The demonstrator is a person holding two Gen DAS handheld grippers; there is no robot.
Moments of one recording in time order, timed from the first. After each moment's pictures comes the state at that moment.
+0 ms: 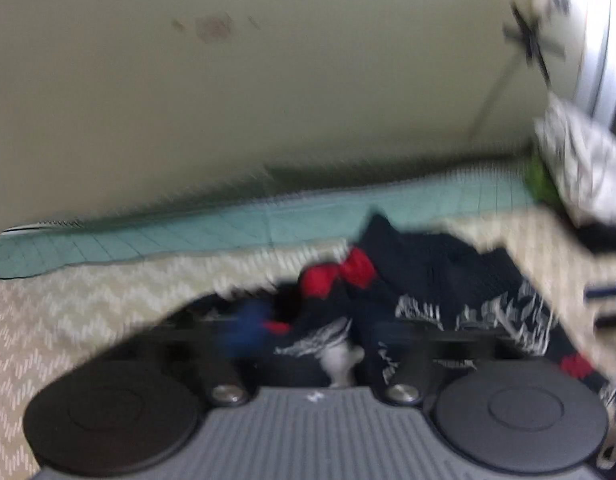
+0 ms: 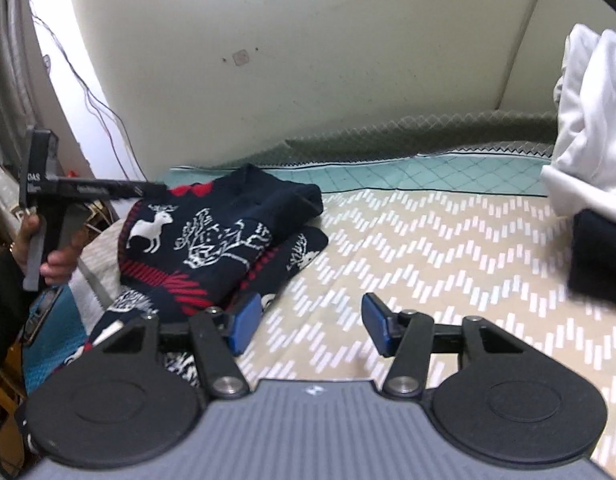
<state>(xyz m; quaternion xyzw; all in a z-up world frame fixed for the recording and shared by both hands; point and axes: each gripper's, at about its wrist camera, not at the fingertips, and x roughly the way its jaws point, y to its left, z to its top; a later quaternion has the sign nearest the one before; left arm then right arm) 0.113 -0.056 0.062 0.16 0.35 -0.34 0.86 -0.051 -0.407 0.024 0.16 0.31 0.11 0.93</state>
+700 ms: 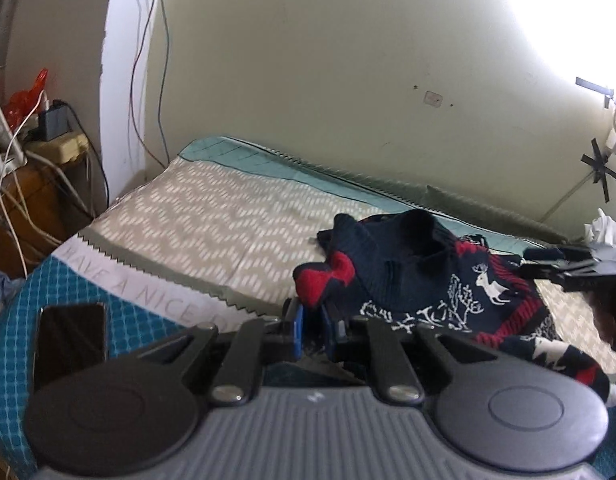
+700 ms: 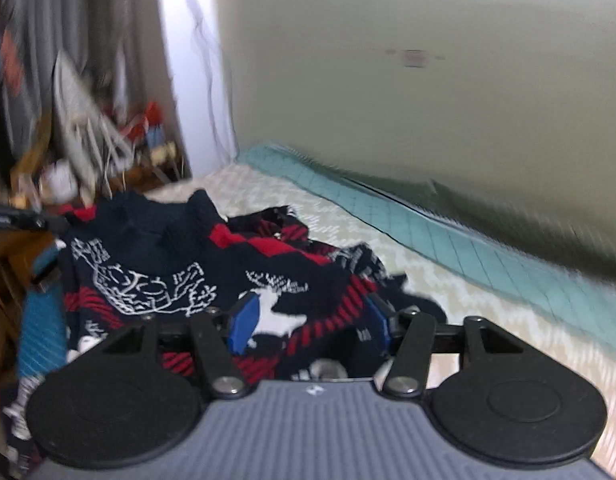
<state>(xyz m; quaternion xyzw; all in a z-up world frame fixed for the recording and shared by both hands) -0.031 0.207 0.085 -0.04 0.32 -0.19 0.93 0.049 -0.275 0.058 -0.03 0.29 0.24 0.93</state>
